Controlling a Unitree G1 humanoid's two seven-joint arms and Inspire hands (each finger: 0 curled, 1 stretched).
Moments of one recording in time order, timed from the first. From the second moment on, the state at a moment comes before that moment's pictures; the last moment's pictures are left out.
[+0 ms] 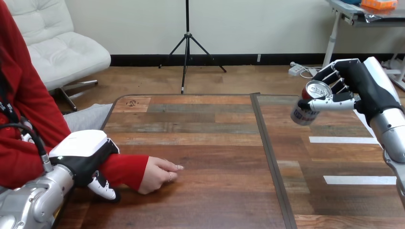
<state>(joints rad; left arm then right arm) -0.24 0.67 -0.23 0.42 0.73 -0.17 -0.18 -0.63 -0.56 0.03 0.91 -0.24 -0.35 0.02</state>
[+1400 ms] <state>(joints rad) -0.18 0.67 -0.18 0.34 0.64 -0.21 -0.14 -0.62 -0.49 0.04 0.91 -0.26 -0.34 0.03</state>
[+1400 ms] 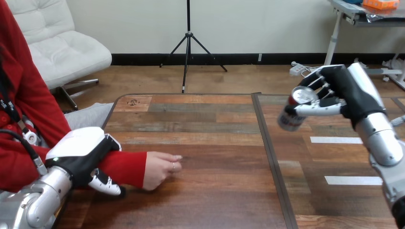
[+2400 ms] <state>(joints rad) -0.18 0.67 -0.13 0.25 0.60 -0.23 -0.12 -0.62 -0.41 0.09 0.91 -0.28 -0.31 0.02</state>
